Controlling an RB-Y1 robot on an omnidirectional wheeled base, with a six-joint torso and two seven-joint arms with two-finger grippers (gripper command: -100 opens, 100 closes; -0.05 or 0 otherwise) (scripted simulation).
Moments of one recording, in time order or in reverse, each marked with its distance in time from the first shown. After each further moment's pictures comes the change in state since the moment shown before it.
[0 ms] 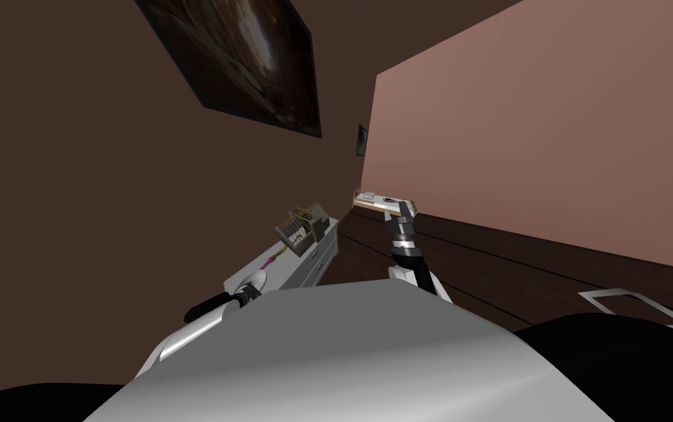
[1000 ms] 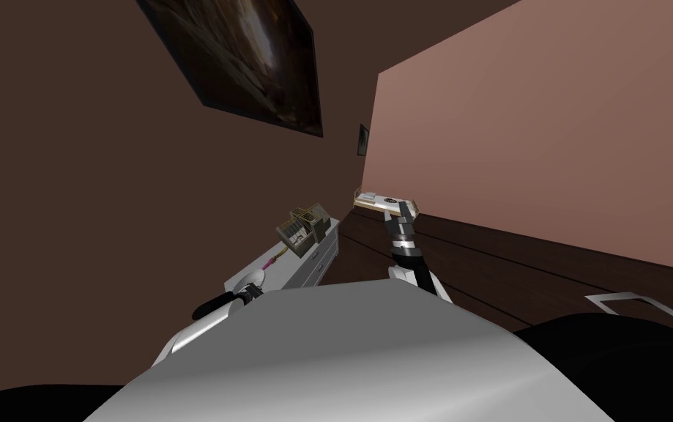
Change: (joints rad) left arm -0.032 -0.005 -0.007 0.079 -0.014 -0.054 -0.014; right arm 0.000 0.000 0.000 0.000 0.000 0.000 0.000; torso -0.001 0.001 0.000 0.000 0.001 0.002
